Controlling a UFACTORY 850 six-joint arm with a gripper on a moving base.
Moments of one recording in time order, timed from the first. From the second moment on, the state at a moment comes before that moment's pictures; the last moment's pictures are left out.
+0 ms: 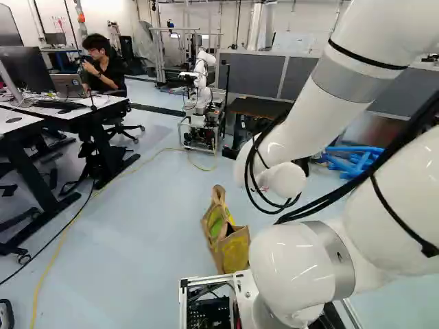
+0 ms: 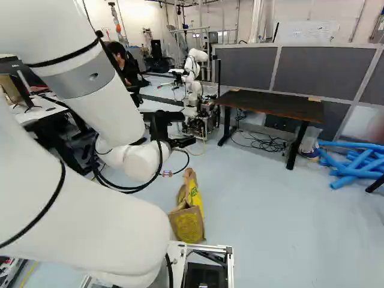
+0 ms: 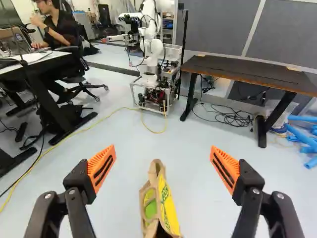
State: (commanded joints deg) arm 0.0 13.8 -6.9 0.0 48.2 0.0
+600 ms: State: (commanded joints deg) arm -0.6 5.2 -12.4 0.0 43.0 0.0
